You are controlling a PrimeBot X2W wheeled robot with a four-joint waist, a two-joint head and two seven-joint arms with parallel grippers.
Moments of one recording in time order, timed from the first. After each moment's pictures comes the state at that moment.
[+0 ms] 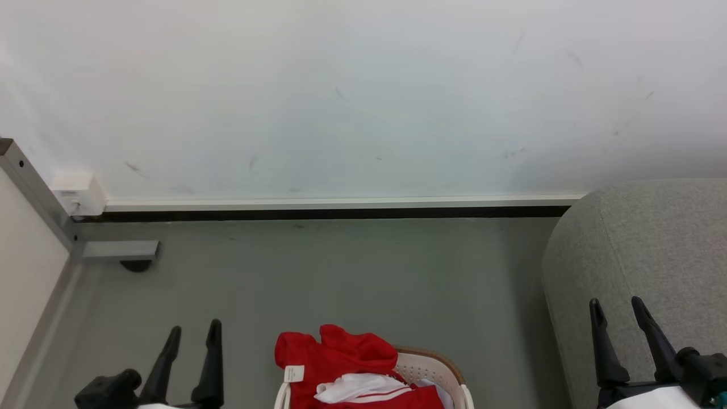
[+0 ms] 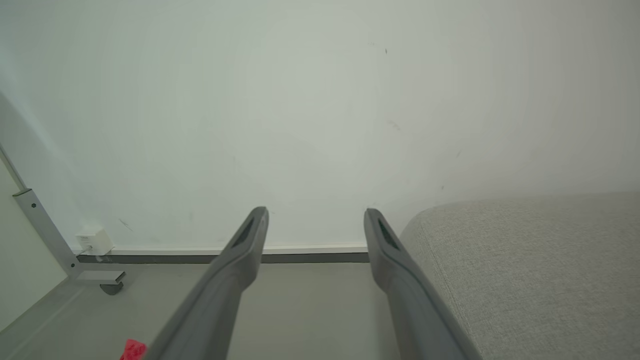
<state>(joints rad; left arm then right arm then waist) 0.01 0.08 0.00 0.14 -0.39 -0.10 -0.17 -0.09 -0.12 0.06 0.28 0.34 0.13 -0.25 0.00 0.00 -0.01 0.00</state>
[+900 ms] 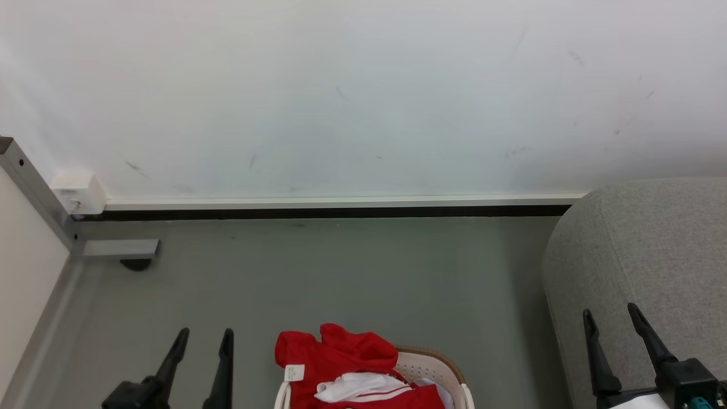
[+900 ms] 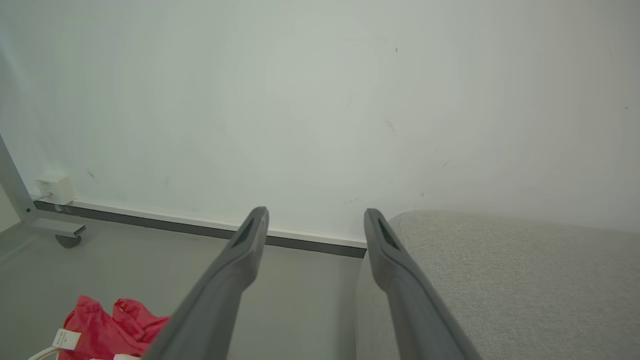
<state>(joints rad) 0.03 0.10 -0.02 0.15 -0.17 -0.12 -0.23 -0.08 -0.07 -0.01 0.30 0.08 0.13 -0.26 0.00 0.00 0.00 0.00</state>
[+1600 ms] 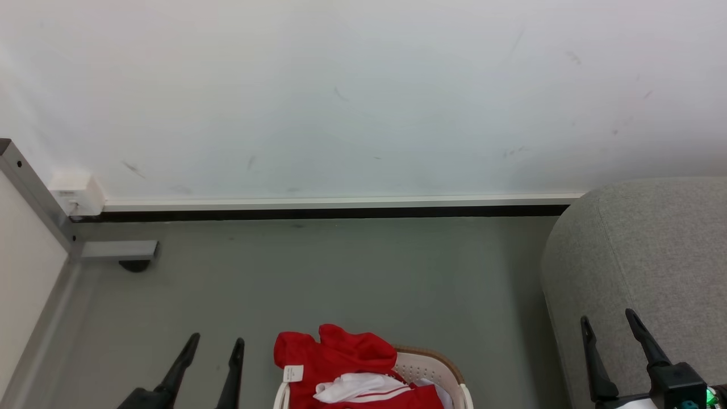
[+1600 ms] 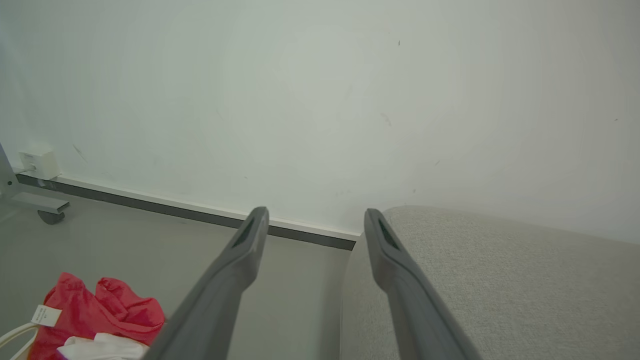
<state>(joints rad) 0.04 0.10 -0.02 0.16 -0.05 -0.13 -0.26 -0.08 -0.05 -0.04 0.31 -0.03 0.13 -0.26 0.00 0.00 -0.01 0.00</state>
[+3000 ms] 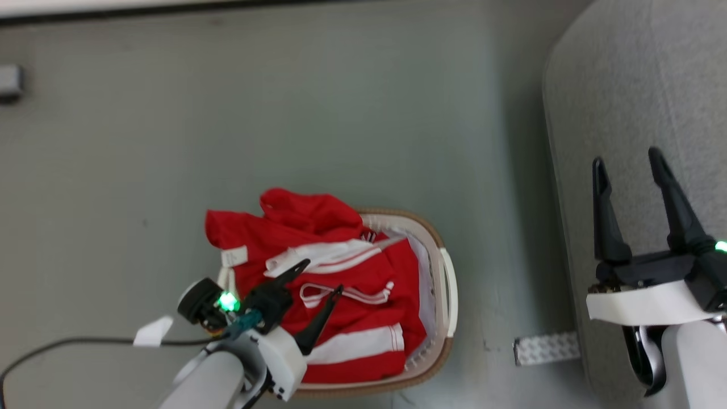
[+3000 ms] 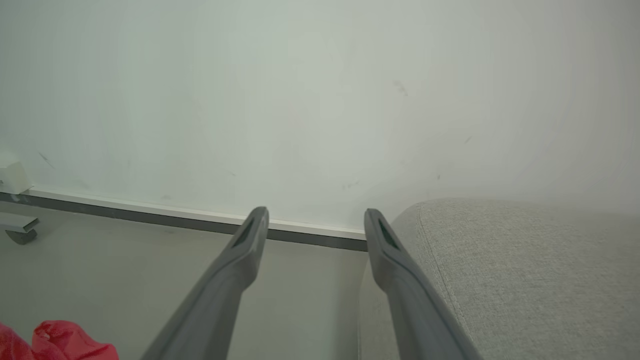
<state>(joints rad) -0.49 0.26 -0.62 0.55 -0.16 -0.13 -0.26 -0.35 -0.05 0.01 0.11 0.07 0.13 -0.26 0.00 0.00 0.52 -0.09</state>
